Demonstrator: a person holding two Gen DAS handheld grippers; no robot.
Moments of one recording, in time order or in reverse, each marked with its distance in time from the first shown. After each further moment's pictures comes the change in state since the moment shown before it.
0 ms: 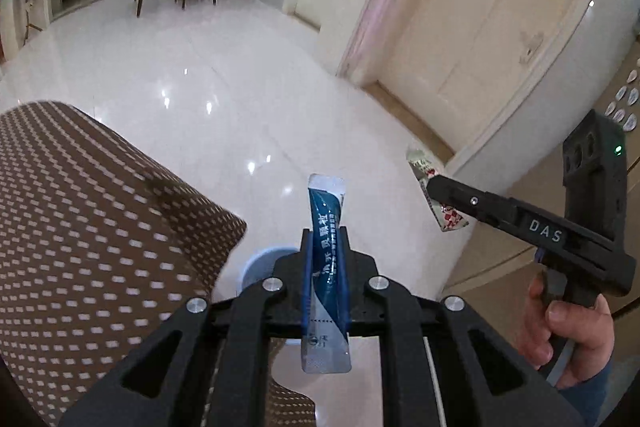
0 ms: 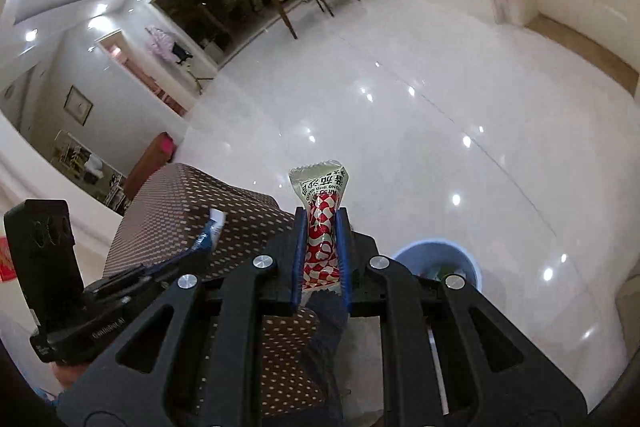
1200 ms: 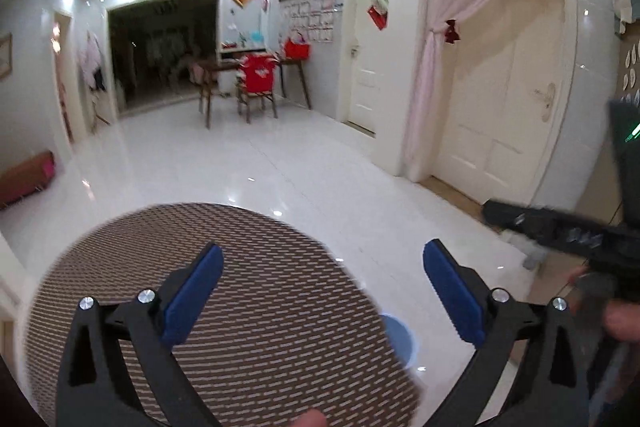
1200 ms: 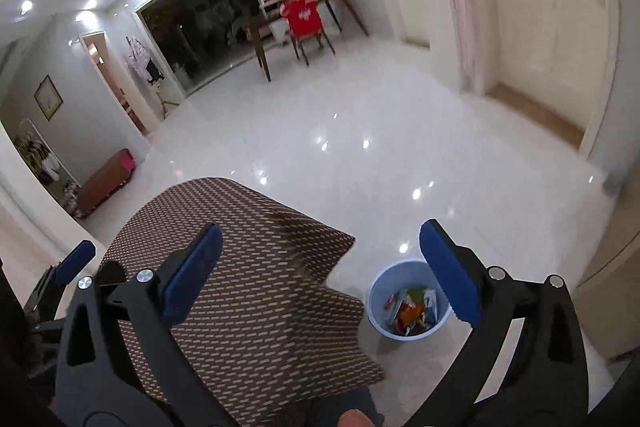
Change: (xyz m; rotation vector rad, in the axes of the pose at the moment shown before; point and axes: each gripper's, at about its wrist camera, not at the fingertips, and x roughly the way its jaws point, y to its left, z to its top) left arm -0.254 0.027 -0.065 0.098 -0.439 0.285; right arm -0.114 0.203 -0.034 -0.140 -0.220 -0.231
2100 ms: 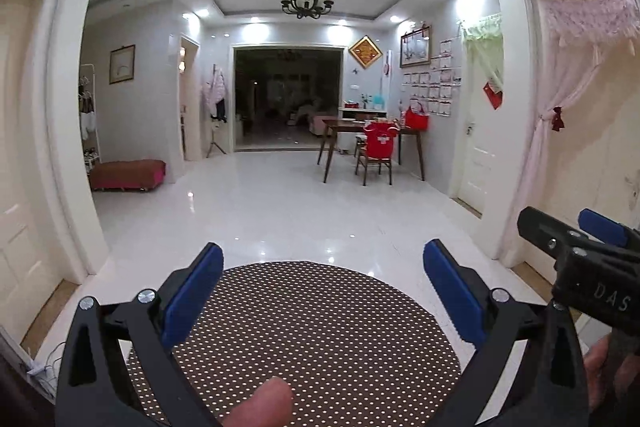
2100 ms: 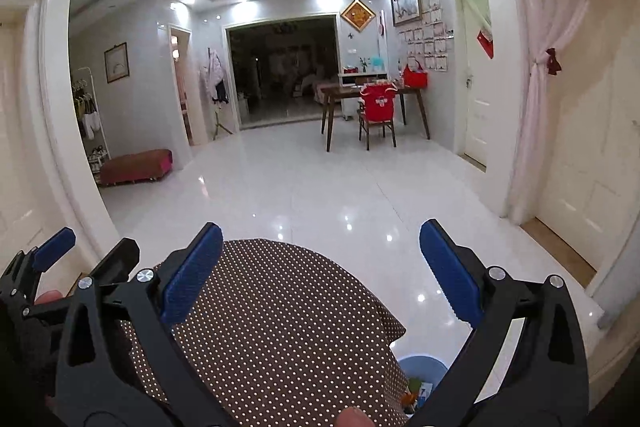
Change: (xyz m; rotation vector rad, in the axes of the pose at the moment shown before) left arm -0.148 0.062 0.052 -0.190 -0.223 0.412; right arm -0.078 0.151 0.021 -0.336 -0.272 0.135
